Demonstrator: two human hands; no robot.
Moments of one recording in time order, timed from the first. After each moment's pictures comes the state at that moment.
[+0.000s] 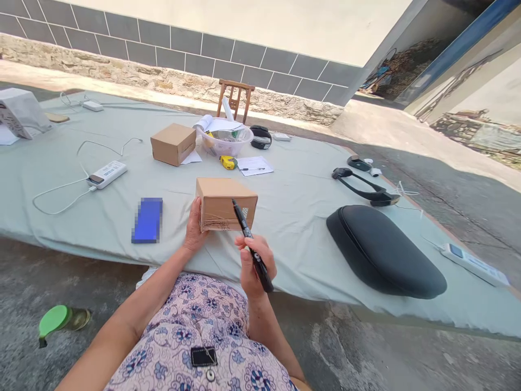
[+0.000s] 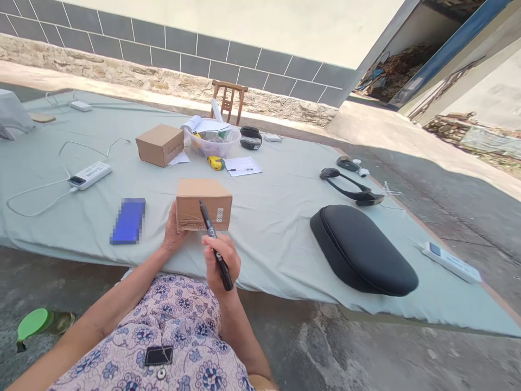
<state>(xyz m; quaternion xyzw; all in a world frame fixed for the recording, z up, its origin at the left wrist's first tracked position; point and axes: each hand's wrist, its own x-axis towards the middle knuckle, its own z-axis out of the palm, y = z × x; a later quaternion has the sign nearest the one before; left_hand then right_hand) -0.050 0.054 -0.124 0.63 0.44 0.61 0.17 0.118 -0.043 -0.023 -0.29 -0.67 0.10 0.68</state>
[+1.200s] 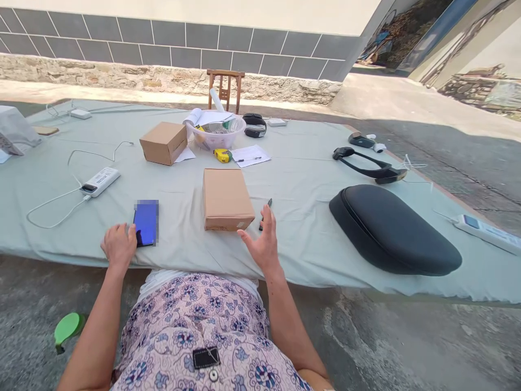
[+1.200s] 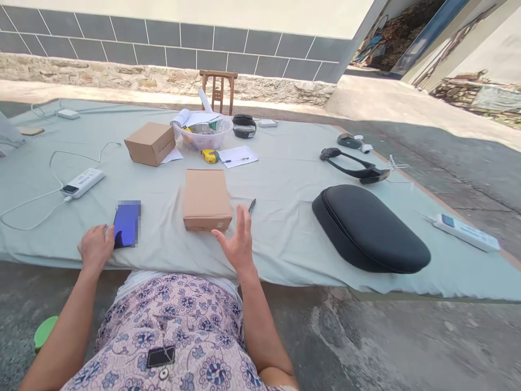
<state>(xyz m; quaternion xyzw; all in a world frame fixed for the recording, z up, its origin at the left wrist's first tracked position) -0.207 -0.019 -0.067 0.46 0.86 0.24 0.02 0.172 0.007 -0.072 -0.52 -0.68 0.08 0.51</state>
